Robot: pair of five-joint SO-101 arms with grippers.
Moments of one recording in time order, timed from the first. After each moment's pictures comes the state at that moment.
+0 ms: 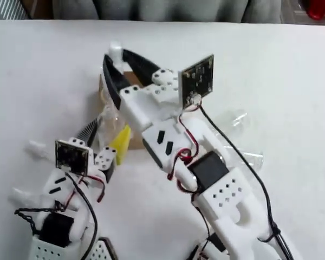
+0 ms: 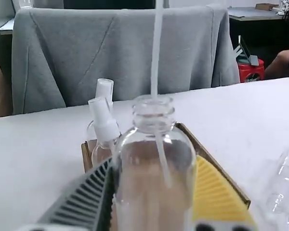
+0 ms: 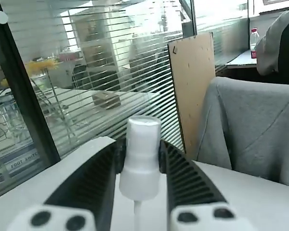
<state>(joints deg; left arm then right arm) 10.1 -104.3 85.2 39.7 1.0 -40.3 -43.1 33.1 12.7 -10.7</state>
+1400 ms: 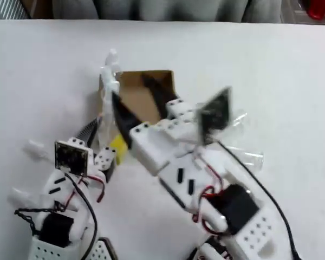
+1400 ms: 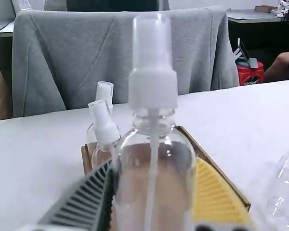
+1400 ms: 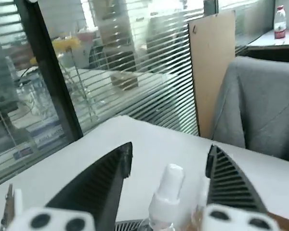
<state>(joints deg) 10.1 -104.3 85.2 39.6 1.0 -44.5 -59.0 32.4 33.3 -10.7</state>
